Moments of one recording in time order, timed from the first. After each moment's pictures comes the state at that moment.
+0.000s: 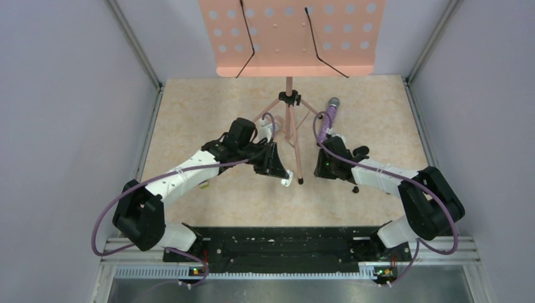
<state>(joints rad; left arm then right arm) -0.63 1.40 0.99 -0.32 0.74 -0.57 0.54 1.46 0.69 -0.16 0.08 0.60</state>
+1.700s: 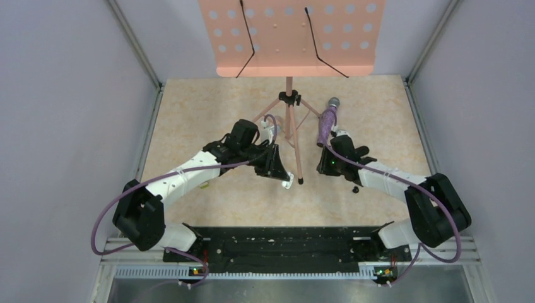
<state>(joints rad) -0.65 1.41 0.99 -0.33 0.72 -0.57 0.47 1.38 0.63 -0.08 0.03 0.53</state>
